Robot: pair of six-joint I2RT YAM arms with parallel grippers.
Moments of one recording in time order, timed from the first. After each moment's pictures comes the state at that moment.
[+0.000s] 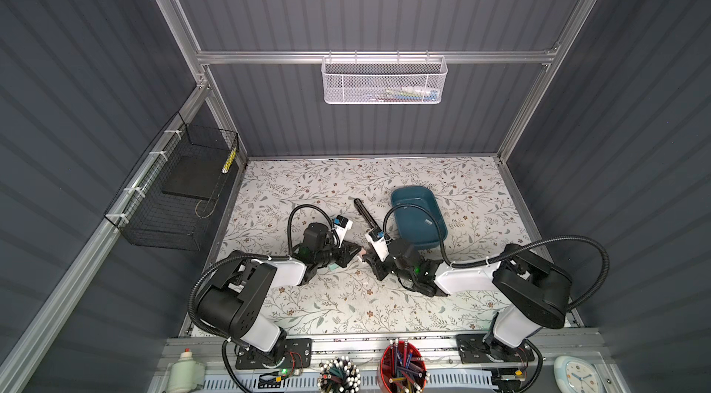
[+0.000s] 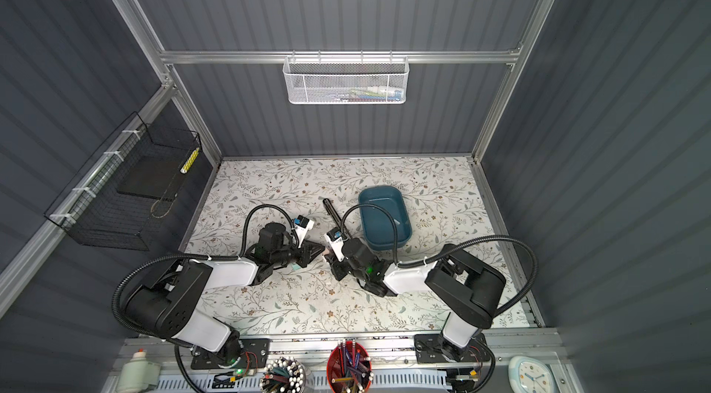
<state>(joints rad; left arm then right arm) -0.49 1.55 0.46 0.48 0.53 -0.19 0.97 1.63 0.63 0.50 0.04 0.21</state>
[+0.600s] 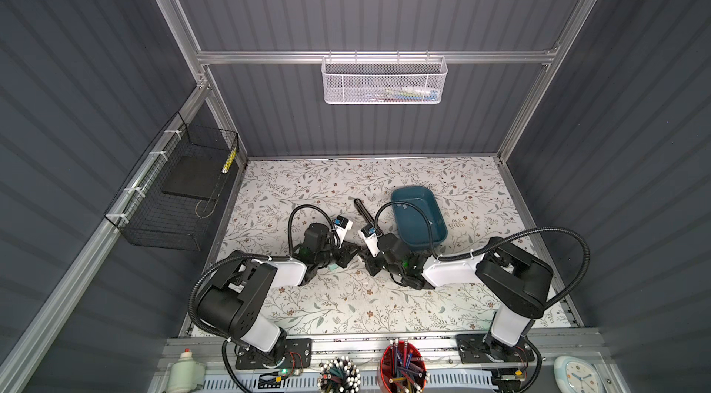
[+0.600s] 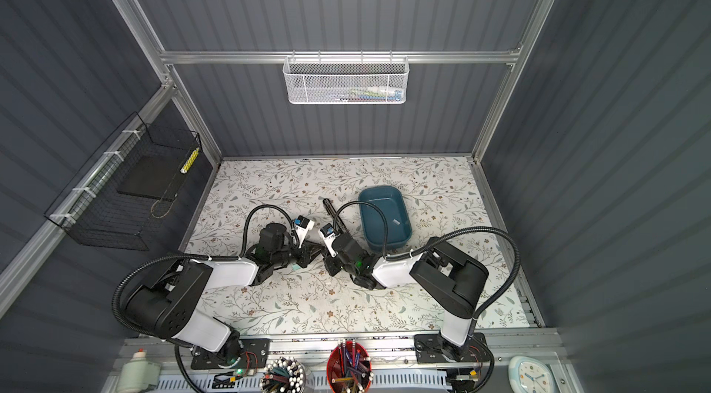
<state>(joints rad) -0.49 1.55 0.46 0.47 0.50 -0.18 0.97 1.76 0.75 0.44 0.07 0.23</state>
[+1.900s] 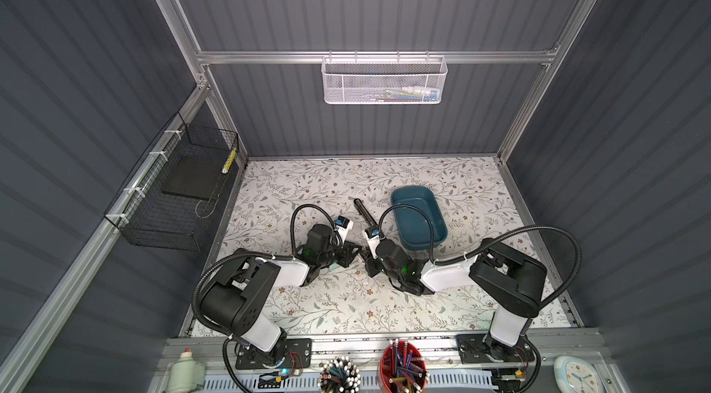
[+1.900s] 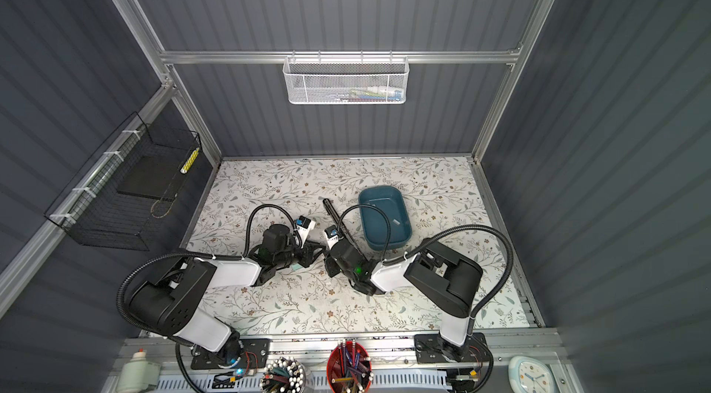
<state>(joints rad) -0.52 1.56 0.48 0.45 0.40 -0.18 1.01 1.77 0.74 0.45 0.21 0.30</state>
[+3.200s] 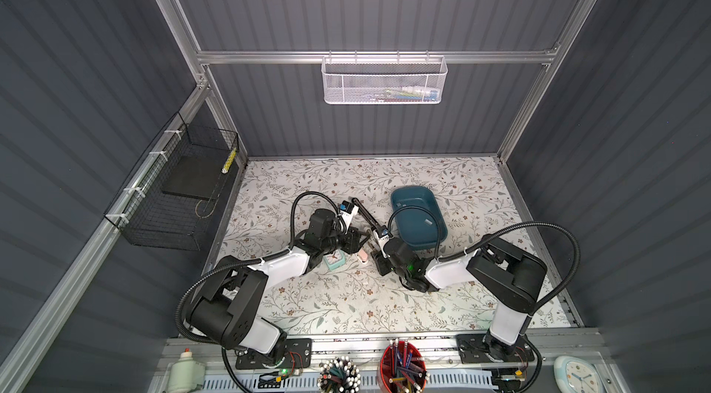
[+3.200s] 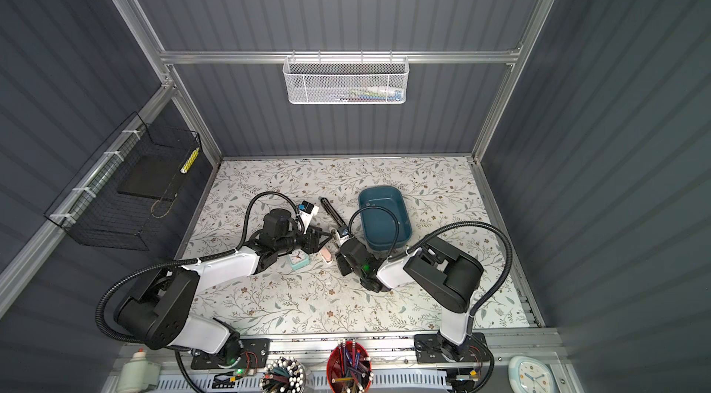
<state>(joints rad) -0.53 1.49 0.64 0.28 0.43 -0.19 0.92 1.81 0.66 0.48 0.23 0.29</state>
